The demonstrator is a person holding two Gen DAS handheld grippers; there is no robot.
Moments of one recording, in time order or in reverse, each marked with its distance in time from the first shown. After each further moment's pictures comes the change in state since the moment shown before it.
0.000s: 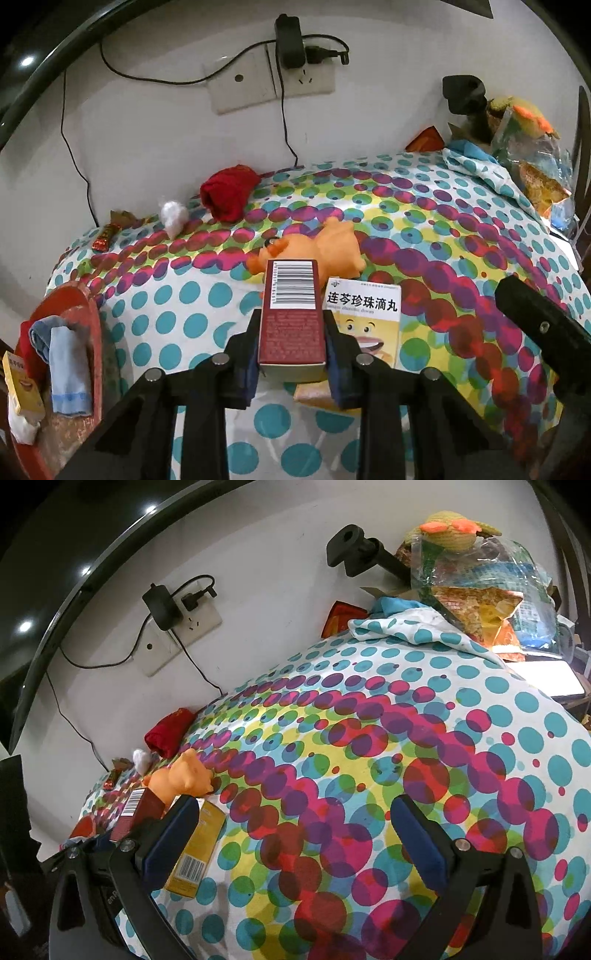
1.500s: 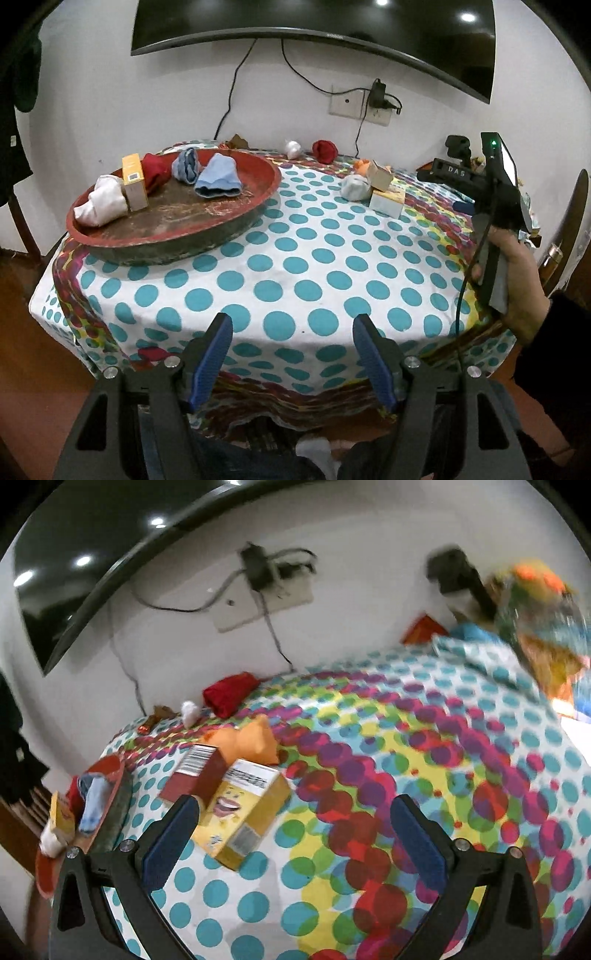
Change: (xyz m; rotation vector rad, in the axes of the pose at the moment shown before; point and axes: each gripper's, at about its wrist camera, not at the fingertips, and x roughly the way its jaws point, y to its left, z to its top) left arm -0.198 0.090 -0.239 -0.300 -0.104 -0.045; right arm -0.001 0.047 -0.012 -0.236 0.065 0.128
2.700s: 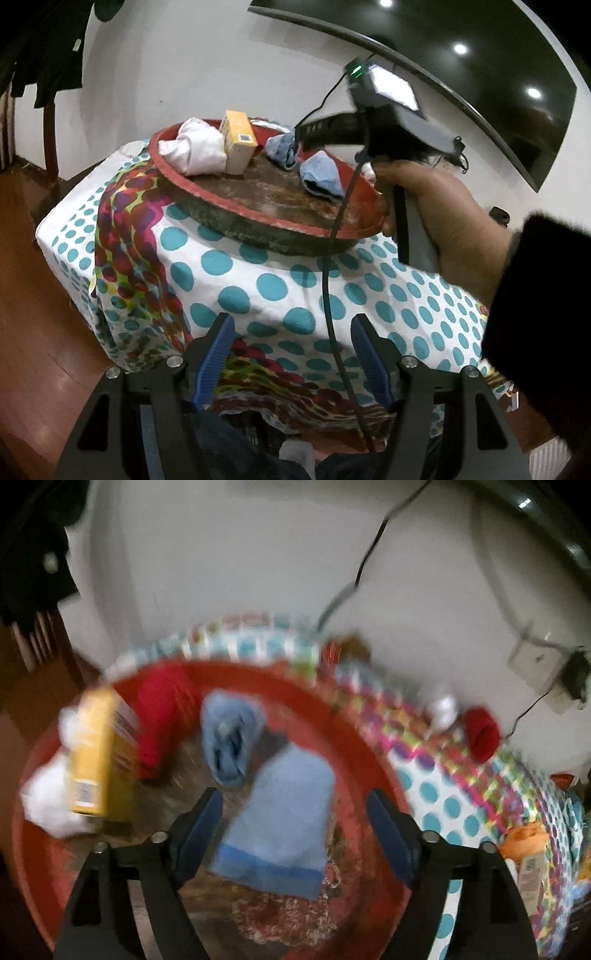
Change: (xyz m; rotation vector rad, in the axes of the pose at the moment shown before) left arm -0.008 0.127 -0.010 -0.323 -0.020 -0.036; right arm 0.100 0.354 -0.050 -0.629 0.178 0.003
